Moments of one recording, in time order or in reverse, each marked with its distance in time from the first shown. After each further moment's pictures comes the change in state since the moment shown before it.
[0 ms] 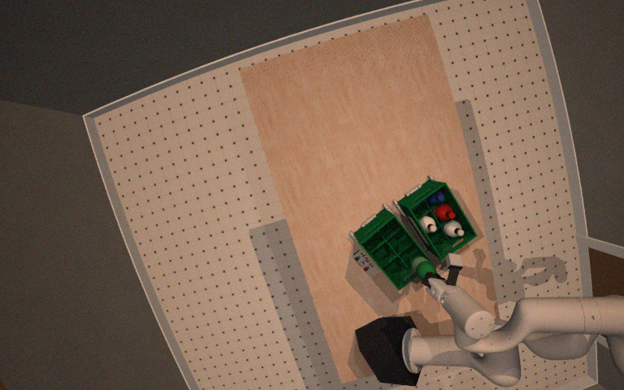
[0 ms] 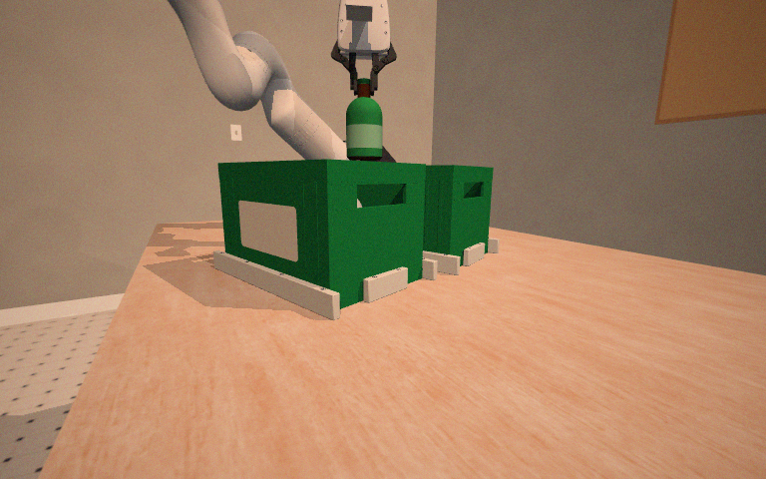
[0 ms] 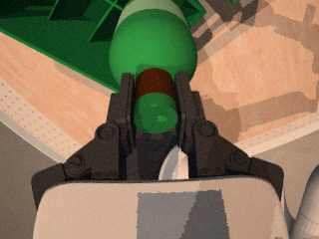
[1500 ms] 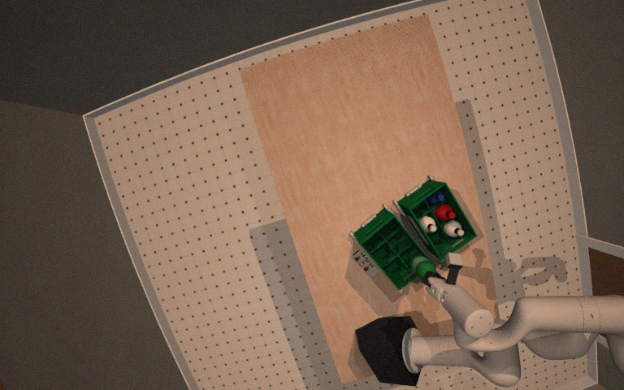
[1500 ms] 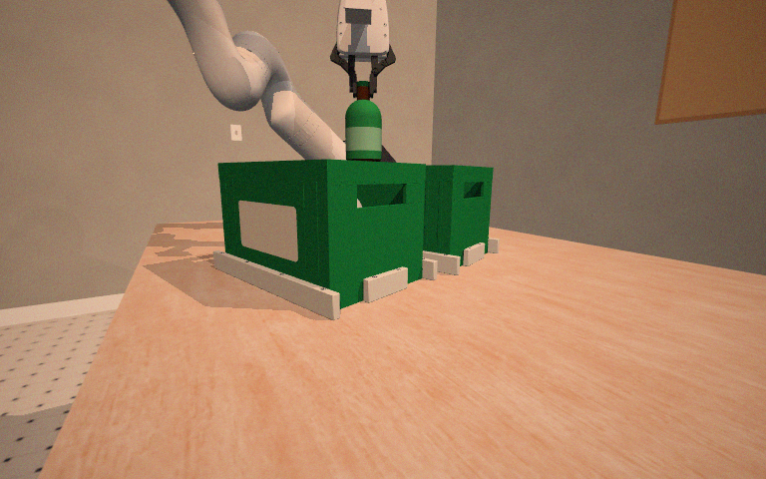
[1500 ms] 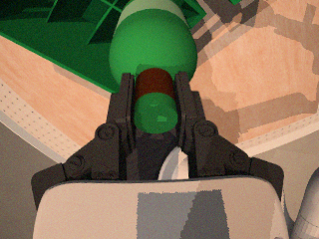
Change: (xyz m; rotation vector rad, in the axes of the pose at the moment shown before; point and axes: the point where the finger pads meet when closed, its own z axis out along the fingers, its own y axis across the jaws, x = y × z) arm 0.001 0.002 0.005 0.000 0.000 0.000
